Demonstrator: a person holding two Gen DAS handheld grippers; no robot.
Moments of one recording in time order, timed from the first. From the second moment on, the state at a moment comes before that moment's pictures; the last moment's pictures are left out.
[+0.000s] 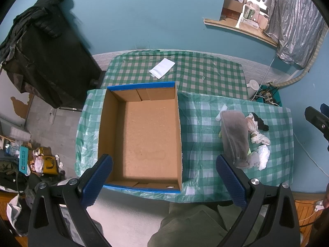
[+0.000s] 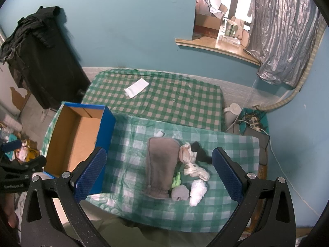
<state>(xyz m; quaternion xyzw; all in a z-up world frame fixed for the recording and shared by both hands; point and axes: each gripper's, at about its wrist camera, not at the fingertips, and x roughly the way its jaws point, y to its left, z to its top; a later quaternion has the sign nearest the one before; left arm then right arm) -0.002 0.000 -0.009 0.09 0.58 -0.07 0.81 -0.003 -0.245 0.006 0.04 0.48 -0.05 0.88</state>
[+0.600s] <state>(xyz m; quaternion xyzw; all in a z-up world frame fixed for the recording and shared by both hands) -0.008 -0.001 -0.008 0.09 0.57 -0.08 0.81 -0.002 -0.244 0.006 0.04 0.48 -0.05 0.88</state>
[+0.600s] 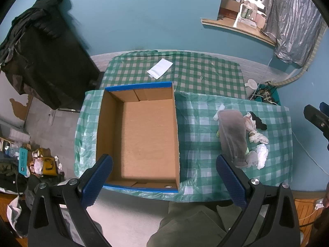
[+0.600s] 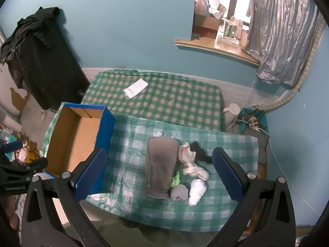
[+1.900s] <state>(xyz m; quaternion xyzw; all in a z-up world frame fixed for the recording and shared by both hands) 0.017 -0.070 -0.037 0.12 0.59 -0.12 0.79 -0.029 -0.322 -0.026 0.08 0.49 -0.11 0.86</state>
